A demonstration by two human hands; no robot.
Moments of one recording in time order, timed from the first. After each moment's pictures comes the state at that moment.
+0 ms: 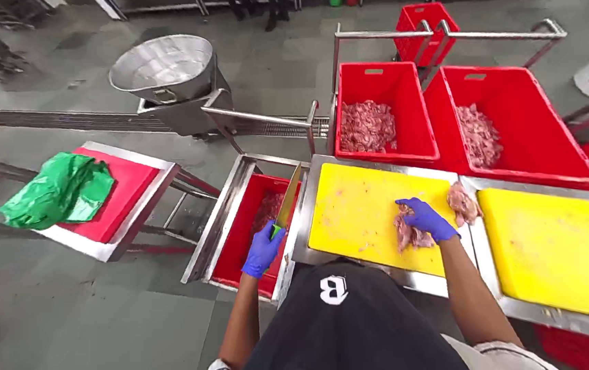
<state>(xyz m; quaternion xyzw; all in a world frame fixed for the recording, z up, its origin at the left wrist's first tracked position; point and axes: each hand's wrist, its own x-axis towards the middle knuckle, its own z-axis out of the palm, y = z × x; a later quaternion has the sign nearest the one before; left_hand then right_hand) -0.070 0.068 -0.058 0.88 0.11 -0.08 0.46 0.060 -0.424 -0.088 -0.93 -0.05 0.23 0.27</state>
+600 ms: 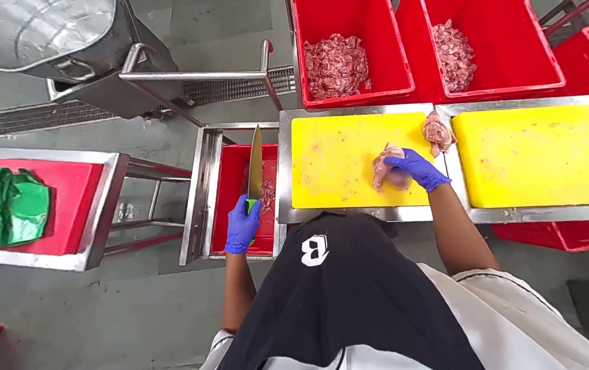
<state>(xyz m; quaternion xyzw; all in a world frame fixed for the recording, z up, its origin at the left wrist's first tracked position) -0.079 0.073 -0.075 0.86 0.11 -0.04 0.50 0.006 -0.427 -0.071 -0.76 0.12 0.22 0.60</state>
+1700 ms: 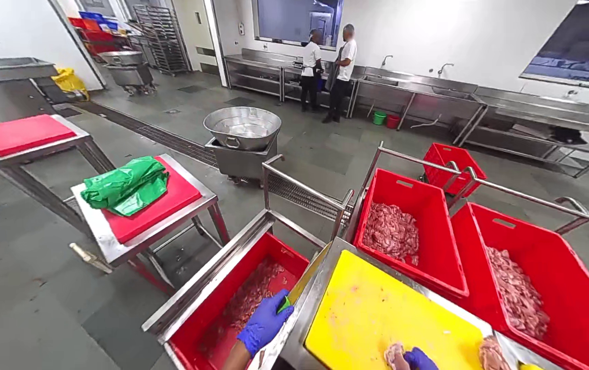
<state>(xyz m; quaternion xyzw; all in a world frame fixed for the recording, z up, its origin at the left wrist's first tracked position) -0.065 0.068 -0.072 0.87 0.09 -0.11 0.46 0.016 -0.389 -0.105 -0.90 -0.08 0.28 0.32</state>
